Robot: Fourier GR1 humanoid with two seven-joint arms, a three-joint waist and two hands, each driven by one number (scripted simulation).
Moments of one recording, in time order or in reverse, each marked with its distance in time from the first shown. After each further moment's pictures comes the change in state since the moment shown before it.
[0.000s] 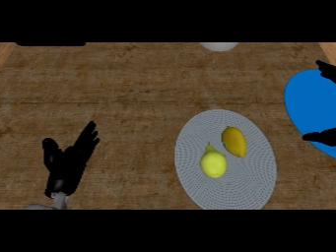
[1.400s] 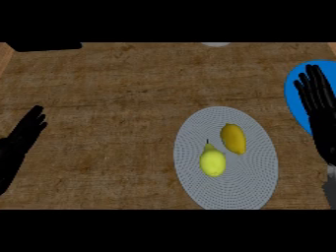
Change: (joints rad) left arm 0.061 0.346 0.109 -0.208 0.056 -0.115 -0.095; right arm 0.151 0.280 0.047 -0.383 -0.287 -0.293 0.220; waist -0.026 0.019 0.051
